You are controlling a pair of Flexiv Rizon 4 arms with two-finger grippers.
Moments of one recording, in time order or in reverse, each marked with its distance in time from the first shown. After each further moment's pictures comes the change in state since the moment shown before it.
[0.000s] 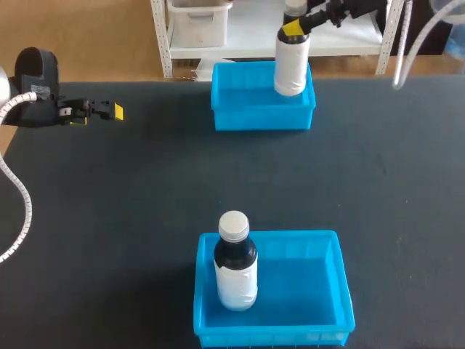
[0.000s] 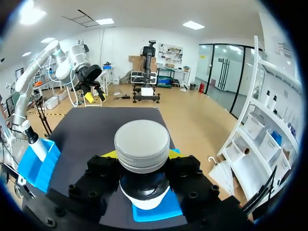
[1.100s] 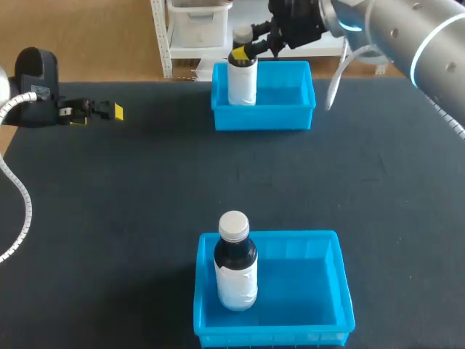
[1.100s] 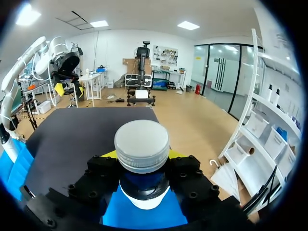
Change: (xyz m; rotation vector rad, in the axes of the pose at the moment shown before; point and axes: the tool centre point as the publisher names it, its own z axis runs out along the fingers) left arm 0.000 0.000 0.000 0.000 0.000 0.000; right arm 0.026 -0.035 0.122 0.049 -0.037 0.027
